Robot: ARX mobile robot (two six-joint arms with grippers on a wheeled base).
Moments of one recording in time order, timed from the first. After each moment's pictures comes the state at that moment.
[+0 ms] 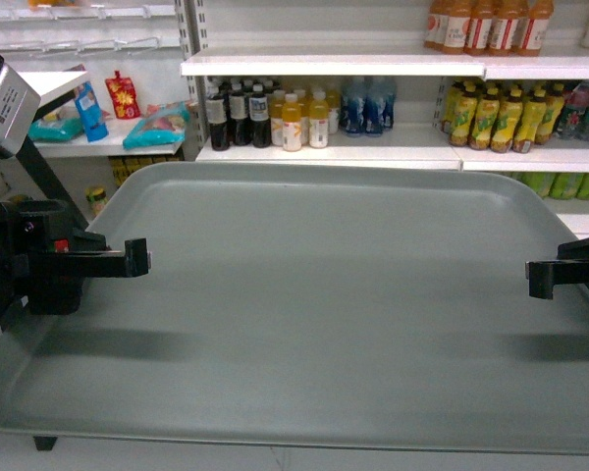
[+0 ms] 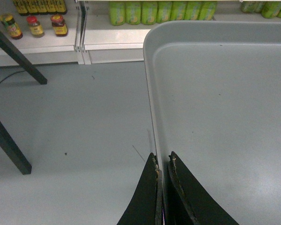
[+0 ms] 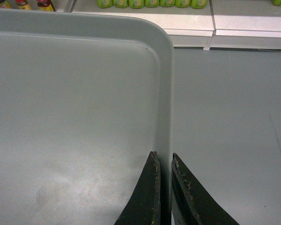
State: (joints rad) left arm -0.28 1.46 0.51 0.49 -0.17 -0.13; right arm 0.24 1.50 0.57 0.39 0.12 0.10
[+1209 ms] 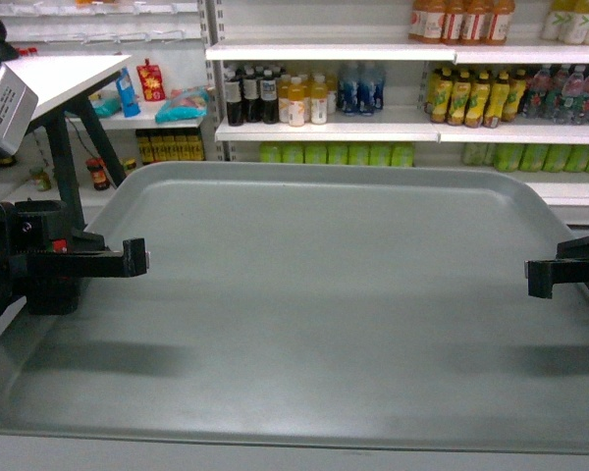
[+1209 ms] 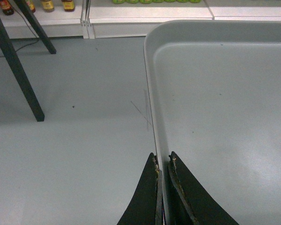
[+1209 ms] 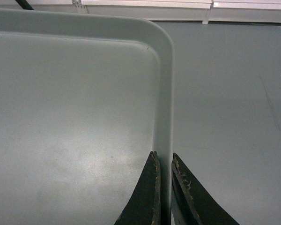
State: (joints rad) left arm -0.28 1.45 0.51 0.49 -0.17 -0.13; right arm 0.24 1.50 0.57 0.40 0.12 0.10
